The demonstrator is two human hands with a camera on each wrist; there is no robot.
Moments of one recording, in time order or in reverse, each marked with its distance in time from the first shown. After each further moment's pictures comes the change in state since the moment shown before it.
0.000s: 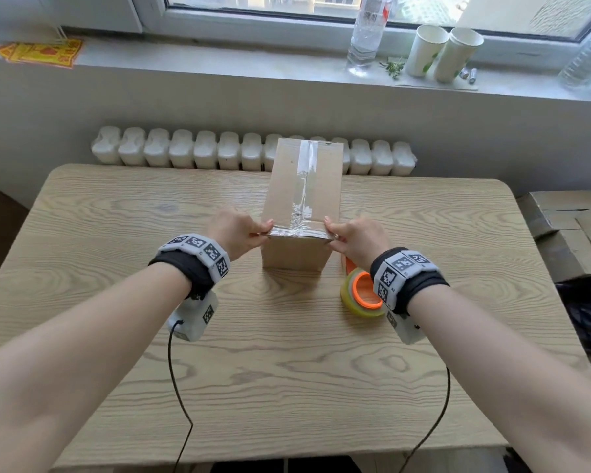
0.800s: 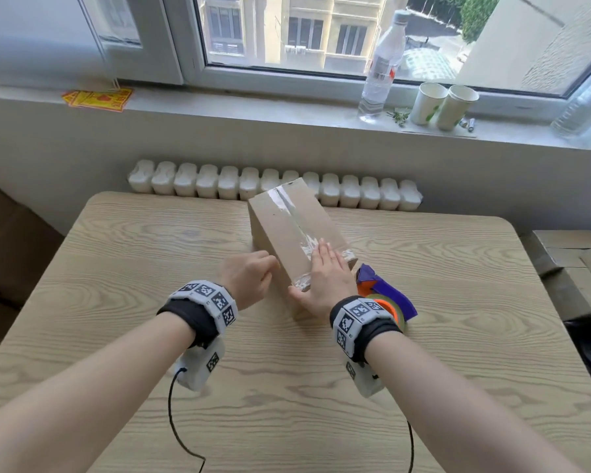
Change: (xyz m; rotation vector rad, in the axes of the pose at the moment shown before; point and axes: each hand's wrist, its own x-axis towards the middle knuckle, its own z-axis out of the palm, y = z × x) left_hand -0.050 0.012 -0.008 0.064 0.168 0.206; right_hand -0.009 -0.083 0.016 0.114 -0.021 0.095
